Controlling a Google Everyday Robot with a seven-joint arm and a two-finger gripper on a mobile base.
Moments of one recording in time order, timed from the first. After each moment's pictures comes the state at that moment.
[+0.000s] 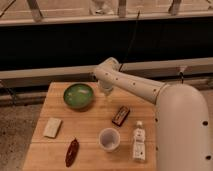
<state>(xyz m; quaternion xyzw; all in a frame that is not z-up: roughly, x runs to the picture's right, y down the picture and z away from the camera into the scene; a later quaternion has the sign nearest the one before) 0.011 0.050 0.894 -0.26 -0.10 -0.29 0.92</state>
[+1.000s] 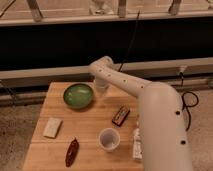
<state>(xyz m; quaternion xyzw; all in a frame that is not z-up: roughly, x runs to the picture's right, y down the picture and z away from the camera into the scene) -0.021 0.049 0.928 -0.29 -0.13 -0.34 0.88</state>
